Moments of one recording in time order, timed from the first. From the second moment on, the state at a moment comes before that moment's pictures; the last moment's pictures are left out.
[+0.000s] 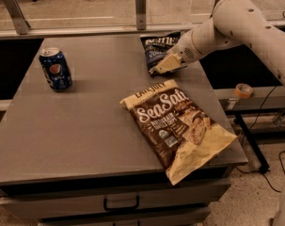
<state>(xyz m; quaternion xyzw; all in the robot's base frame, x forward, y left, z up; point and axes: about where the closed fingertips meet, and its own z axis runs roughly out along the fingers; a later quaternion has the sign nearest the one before) 0.722 -0.093 0.850 -0.48 0.79 0.13 0.37</state>
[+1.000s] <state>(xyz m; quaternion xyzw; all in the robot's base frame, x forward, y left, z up) 0.640 -0.019 0.898 -0.60 0.69 0.24 0.34</state>
